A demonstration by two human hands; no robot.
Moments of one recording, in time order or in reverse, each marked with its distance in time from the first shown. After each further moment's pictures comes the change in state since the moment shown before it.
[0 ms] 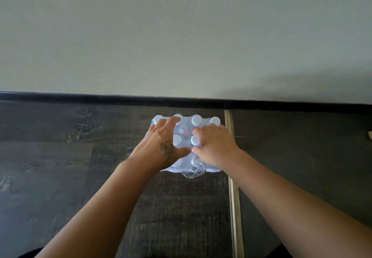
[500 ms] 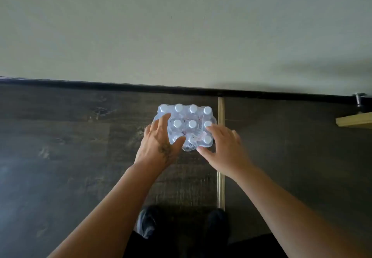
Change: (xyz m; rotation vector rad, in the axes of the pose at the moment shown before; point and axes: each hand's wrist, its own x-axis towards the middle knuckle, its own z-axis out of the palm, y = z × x) left_hand -0.122 0.070 -0.069 -0.185 0.100 -0.178; right_hand -0.150 -0.029 -0.098 0.345 0.055 0.177
